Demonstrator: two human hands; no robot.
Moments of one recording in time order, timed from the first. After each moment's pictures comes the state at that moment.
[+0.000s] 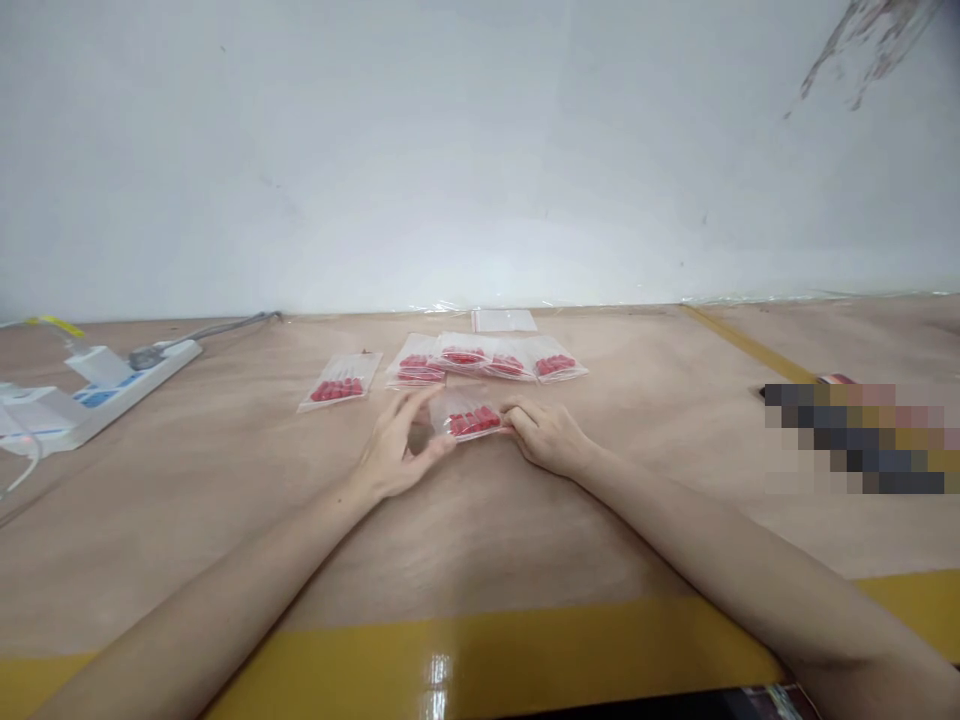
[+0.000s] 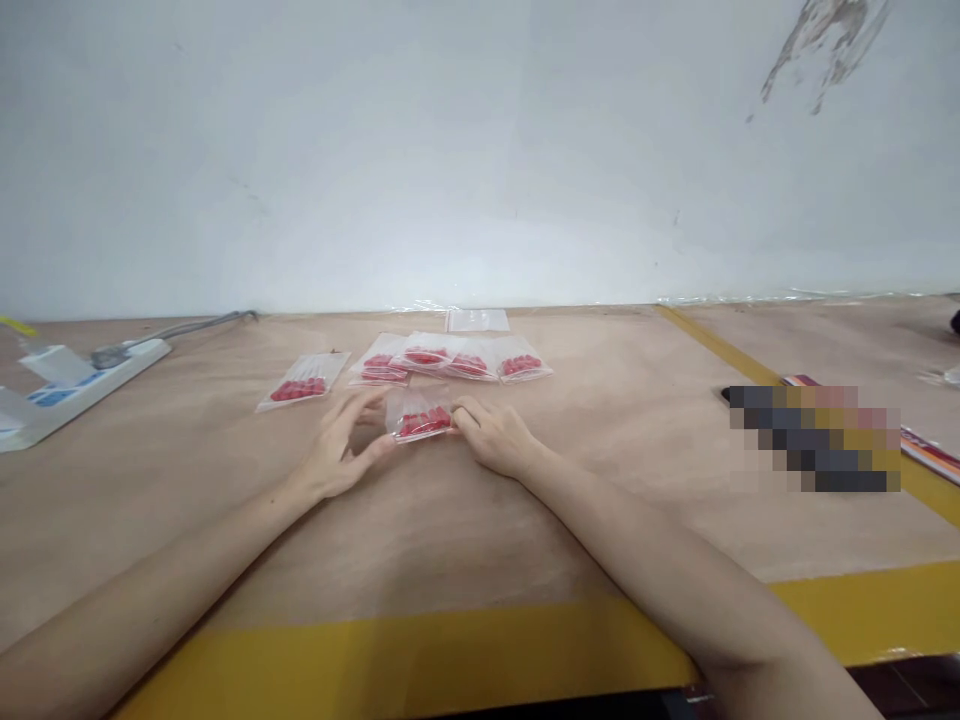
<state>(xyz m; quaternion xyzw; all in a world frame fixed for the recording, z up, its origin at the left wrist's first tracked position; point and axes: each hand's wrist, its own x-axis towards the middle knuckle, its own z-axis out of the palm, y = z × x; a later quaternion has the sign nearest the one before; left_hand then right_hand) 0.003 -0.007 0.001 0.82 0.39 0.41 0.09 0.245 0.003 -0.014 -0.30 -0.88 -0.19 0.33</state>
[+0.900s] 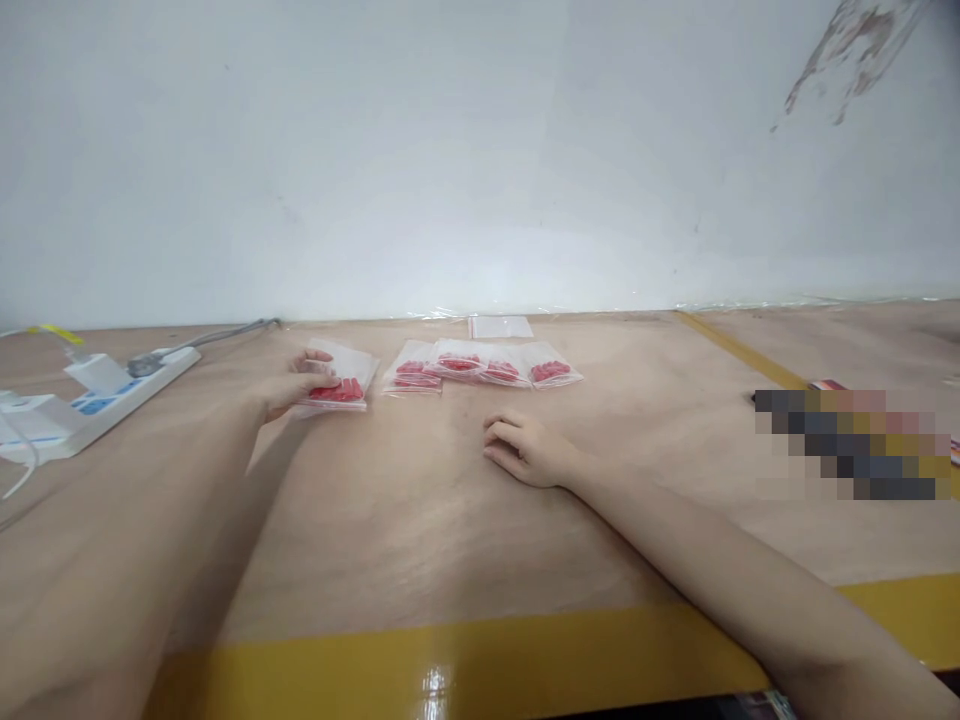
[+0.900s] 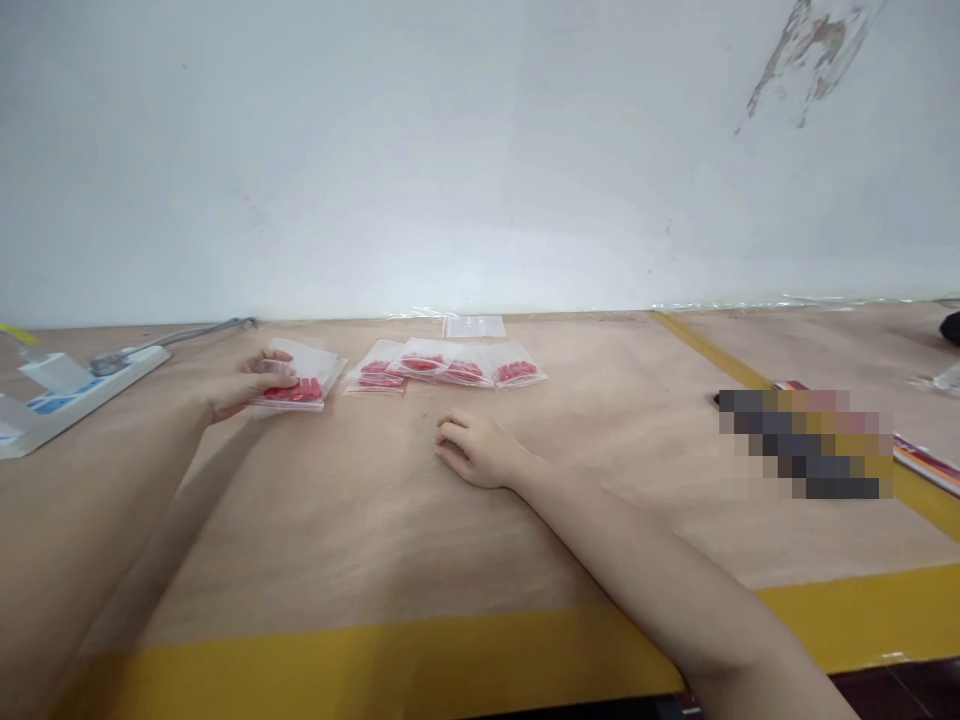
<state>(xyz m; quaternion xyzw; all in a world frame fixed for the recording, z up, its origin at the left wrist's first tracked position) -0.126 0.085 0.050 0.58 0.63 0.39 0.33 0.242 -0.001 -0.010 -0.26 -0.91 0.07 0.31</state>
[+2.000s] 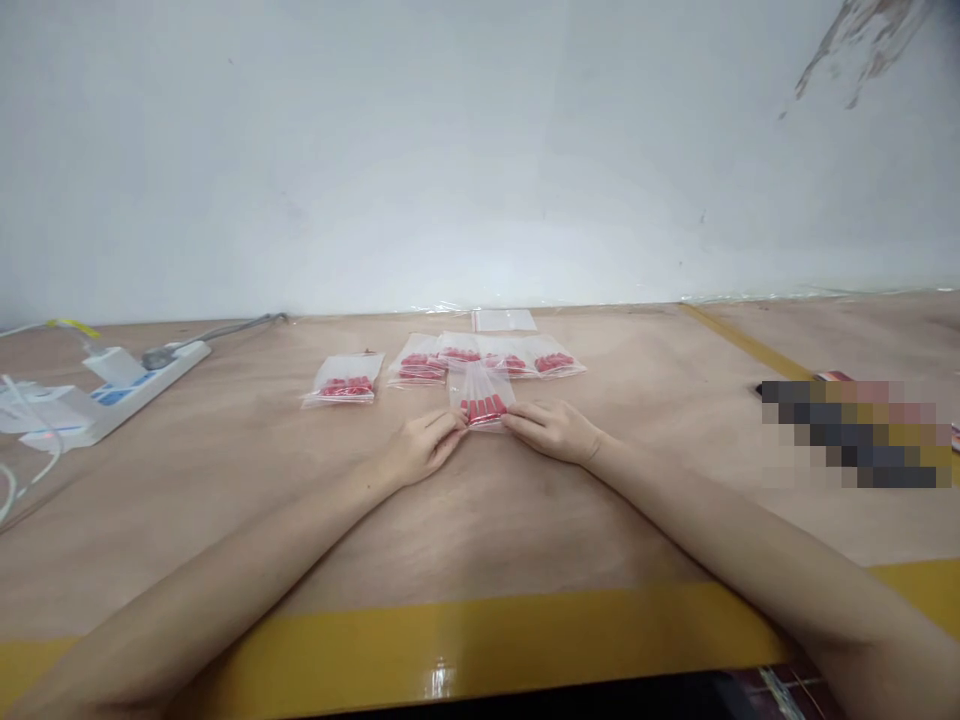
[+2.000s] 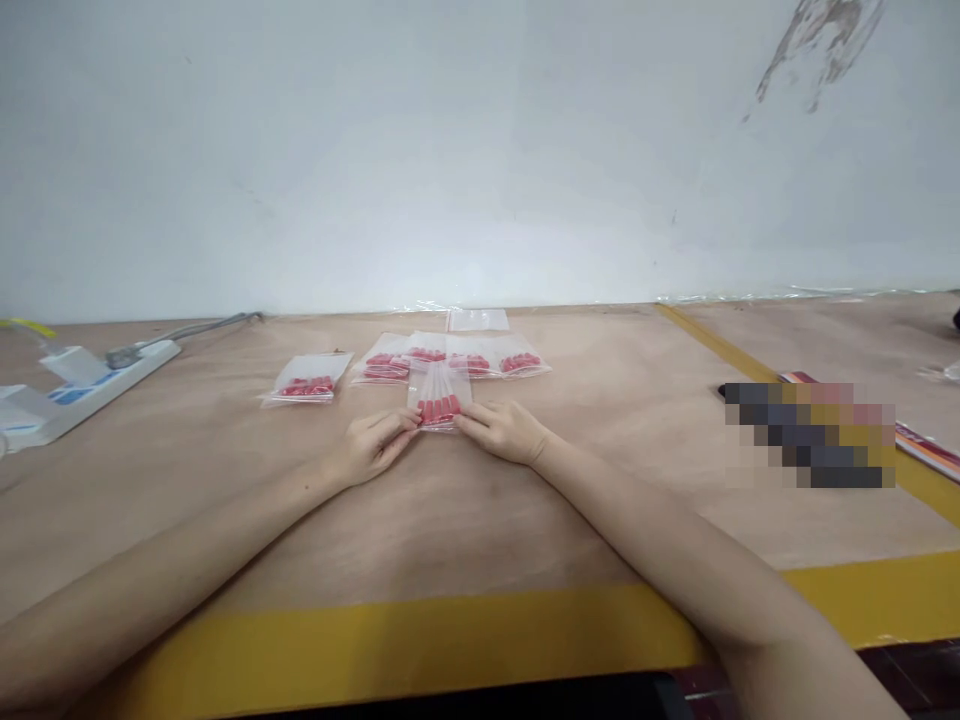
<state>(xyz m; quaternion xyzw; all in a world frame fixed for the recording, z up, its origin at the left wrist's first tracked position) 0.014 0.006 -0.012 0.91 0.24 0.35 -0.02 0.267 0.015 -0.018 -0.22 -0.90 -0.20 0.31</state>
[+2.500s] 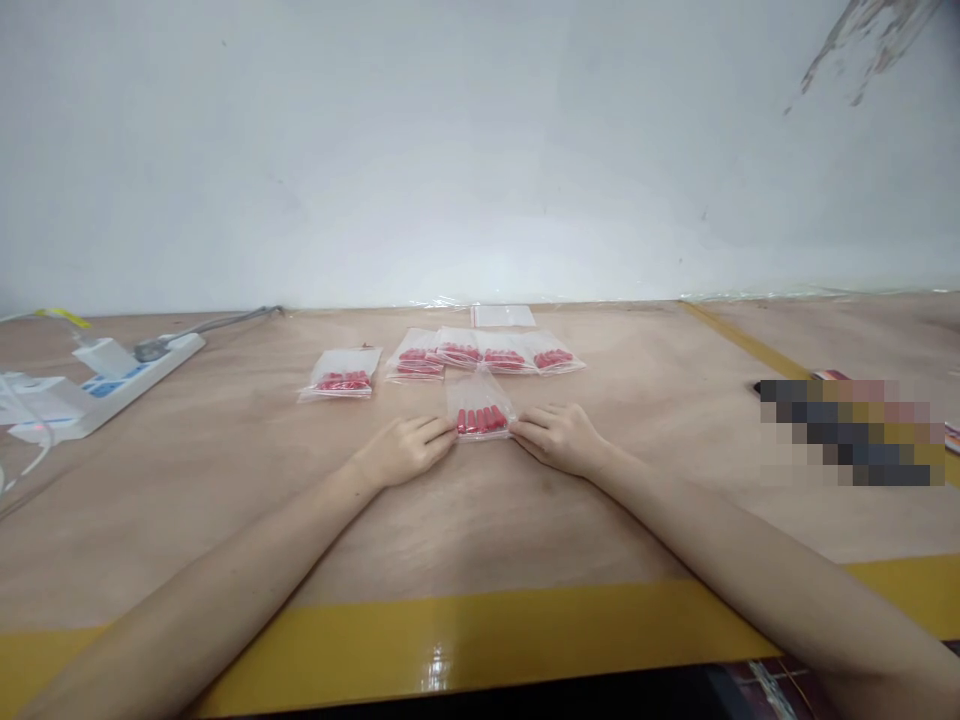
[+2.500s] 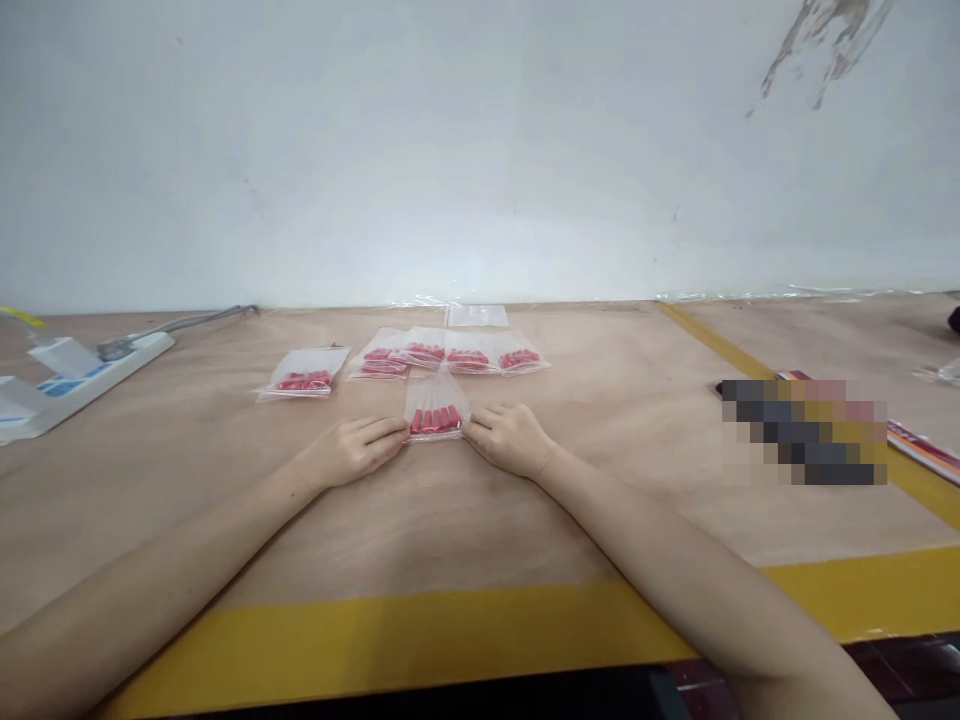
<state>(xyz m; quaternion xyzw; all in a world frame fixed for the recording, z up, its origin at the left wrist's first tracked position) 0.003 -0.001 0.000 0.91 0.14 0.27 -0.27 0.267 -0.009 -0.015 -0.27 -0.88 -0.26 0.30</state>
